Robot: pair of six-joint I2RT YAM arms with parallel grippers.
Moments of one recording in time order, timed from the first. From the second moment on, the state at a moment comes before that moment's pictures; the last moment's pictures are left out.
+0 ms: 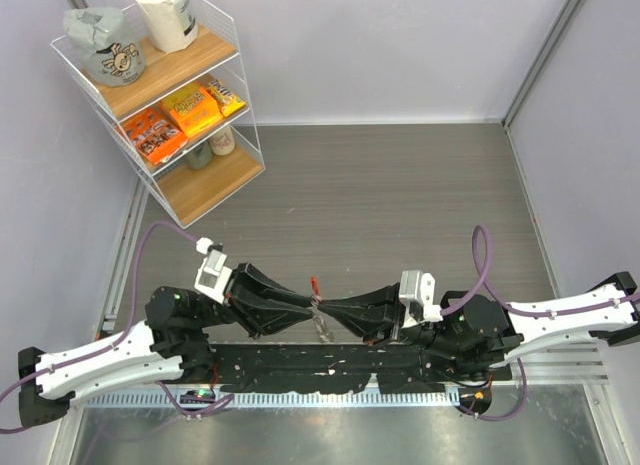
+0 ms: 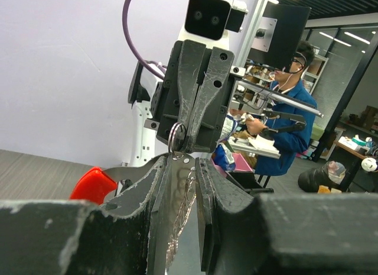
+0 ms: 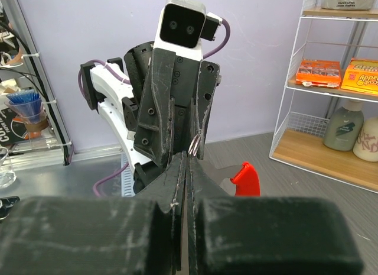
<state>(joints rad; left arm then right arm) -1.17 0.52 0.43 0.65 0.34 -0.55 1.72 0.76 0.72 0.40 0.39 -0.10</state>
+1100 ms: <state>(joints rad) -1.17 0.52 0.44 0.65 0.33 -0.54 1.72 0.75 0.71 0.35 0.36 -0.10</state>
